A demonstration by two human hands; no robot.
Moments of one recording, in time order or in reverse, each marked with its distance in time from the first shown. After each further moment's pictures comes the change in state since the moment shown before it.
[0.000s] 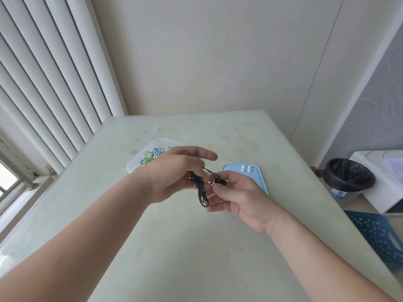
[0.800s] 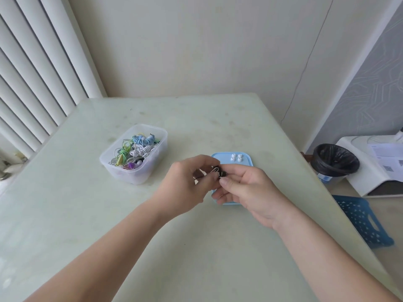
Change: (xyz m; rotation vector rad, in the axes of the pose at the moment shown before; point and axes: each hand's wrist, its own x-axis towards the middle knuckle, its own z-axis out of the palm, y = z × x) left_hand 0.048 -0.081 0.031 0.529 0.222 0.426; right_hand -0.005 -0.001 -0.030 -0.198 0.226 0.024
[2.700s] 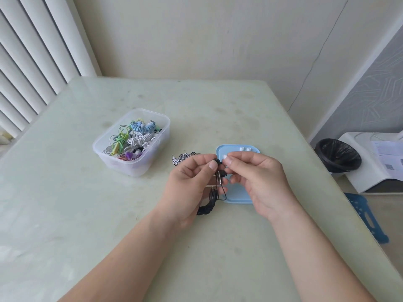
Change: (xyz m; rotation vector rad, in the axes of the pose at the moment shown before) left_hand 0.000 -0.024 0.029 -0.964 0.117 -0.348; right_hand 0.037 0.016 0.001 0.155 0.315 -0.056
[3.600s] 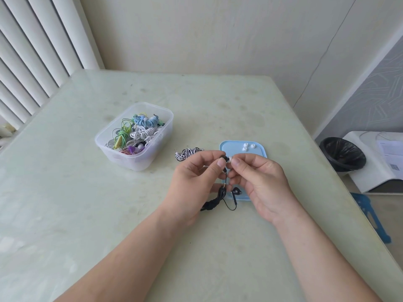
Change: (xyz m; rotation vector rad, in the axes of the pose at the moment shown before) left_hand 0.004 -0.012 -0.004 0.168 0.054 0.088; right_hand -0.004 0.013 -0.003 0.108 -0.105 0.009
